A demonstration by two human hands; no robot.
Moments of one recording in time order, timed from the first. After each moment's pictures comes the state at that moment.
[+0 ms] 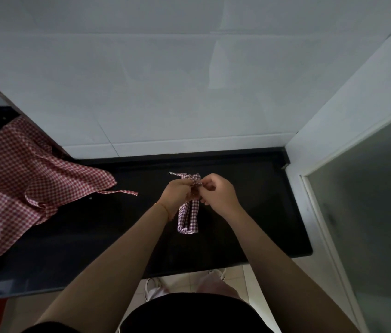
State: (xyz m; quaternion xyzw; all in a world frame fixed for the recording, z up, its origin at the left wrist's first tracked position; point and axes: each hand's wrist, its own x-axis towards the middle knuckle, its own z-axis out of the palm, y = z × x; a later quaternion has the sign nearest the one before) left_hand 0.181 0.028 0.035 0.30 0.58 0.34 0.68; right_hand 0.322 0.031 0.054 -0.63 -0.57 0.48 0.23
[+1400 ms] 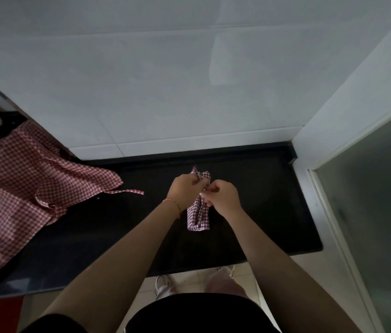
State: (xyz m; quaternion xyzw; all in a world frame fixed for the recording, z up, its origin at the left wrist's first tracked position) left_hand 0.185 0.035 0.042 0.54 0.67 0.18 0.48; right_hand 0.318 0.027 0.027 -0.67 -0.53 0.48 0.19
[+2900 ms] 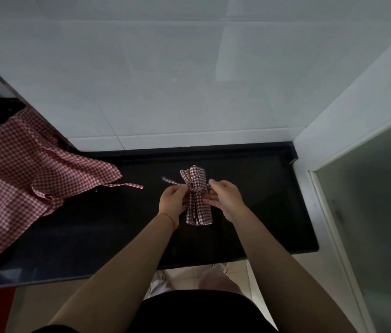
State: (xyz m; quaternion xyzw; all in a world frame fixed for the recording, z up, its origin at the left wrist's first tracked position) left_hand 0.176 -0.003 0.001 0.09 0.66 0.41 0.62; right_hand 0.318 0.031 0.029 -0.65 -0.21 0.67 0.28
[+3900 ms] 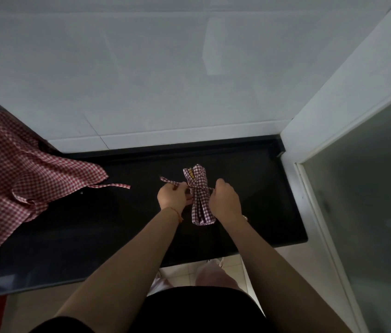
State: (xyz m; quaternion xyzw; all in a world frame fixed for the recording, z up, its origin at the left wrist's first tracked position) left_hand 0.214 0.014 0.012 0.14 0.74 0.35 0.56; right_hand 0.340 0.014 0.024 -0.73 -0.61 0.31 0.05
